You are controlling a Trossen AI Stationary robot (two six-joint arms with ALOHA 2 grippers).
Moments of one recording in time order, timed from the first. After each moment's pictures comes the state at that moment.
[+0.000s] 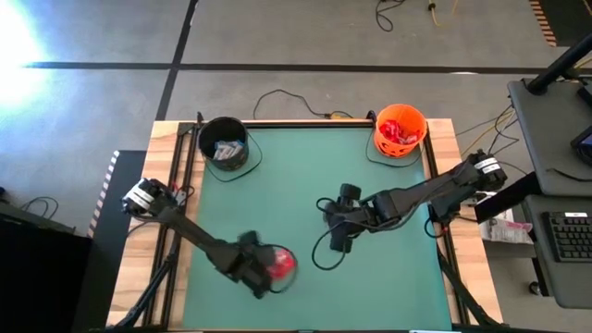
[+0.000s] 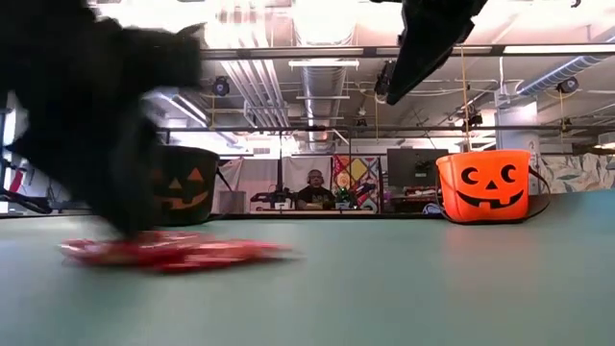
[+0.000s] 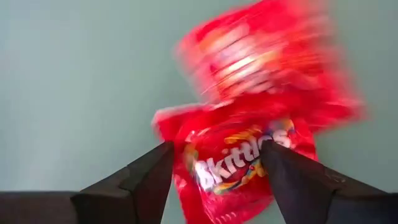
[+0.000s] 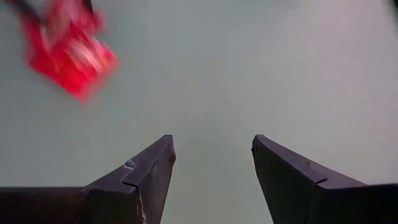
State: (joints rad) left arm -0.60 1.86 1.11 -0.61 -0.35 -0.88; right arm 0.31 1.61 1.29 -0.79 0.38 0.40
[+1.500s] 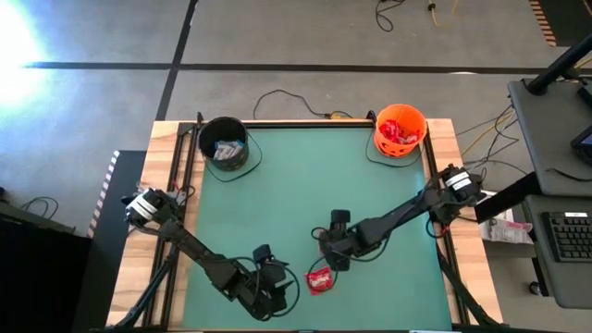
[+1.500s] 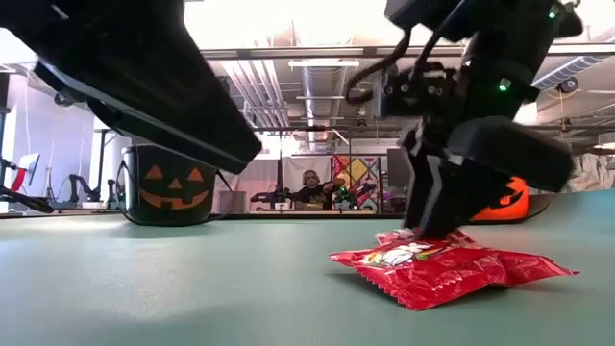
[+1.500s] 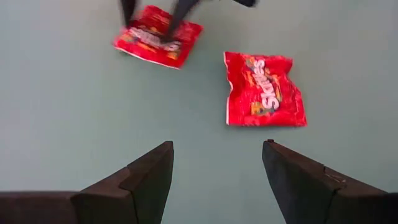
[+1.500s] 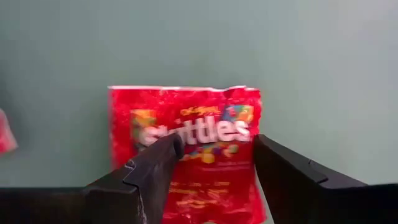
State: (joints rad) left arm -0.69 1.95 1.18 -0.20 -0.70 -0.82; right arm 0.39 1.88 1.08 -0.45 0.36 0.33
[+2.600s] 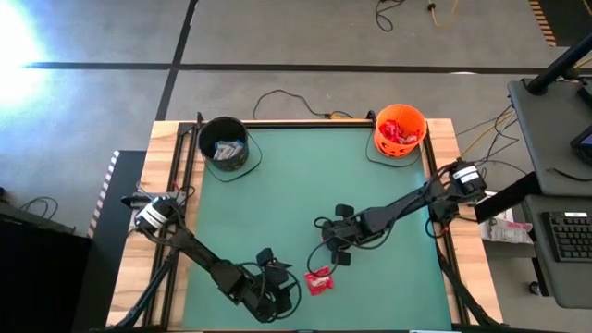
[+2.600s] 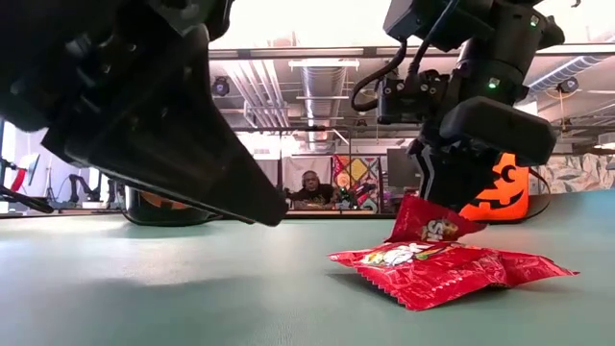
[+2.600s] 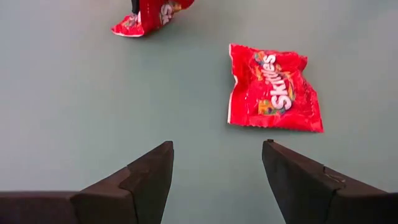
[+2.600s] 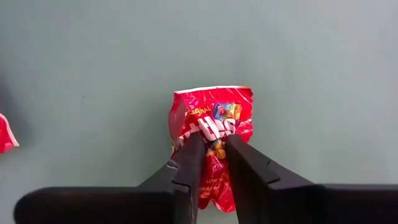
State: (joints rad) left arm -0.70 2.05 1.18 -0.08 -0.77 -0.88; right arm 0.30 1.86 0.99 -0.40 0.18 0.39
